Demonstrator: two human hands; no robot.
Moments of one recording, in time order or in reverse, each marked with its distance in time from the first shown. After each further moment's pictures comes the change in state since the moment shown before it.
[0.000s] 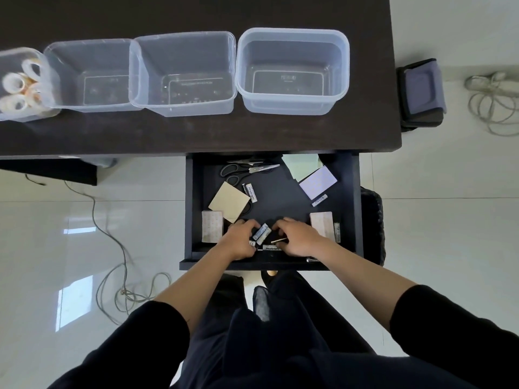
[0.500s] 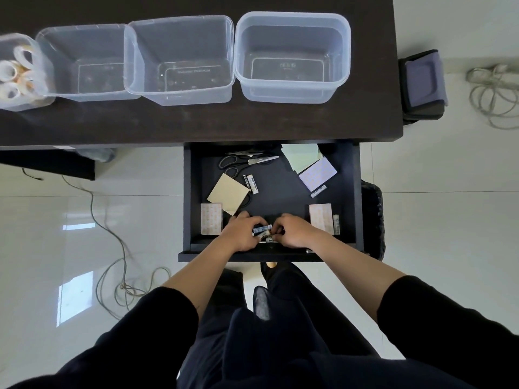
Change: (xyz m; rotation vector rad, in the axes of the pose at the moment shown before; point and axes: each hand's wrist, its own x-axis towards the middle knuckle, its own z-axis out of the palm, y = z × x) left_hand 0.006 0.004 0.007 0.124 -0.006 0.037; right_hand 0.005 -0.004 0.005 0.124 -0.045 0.037
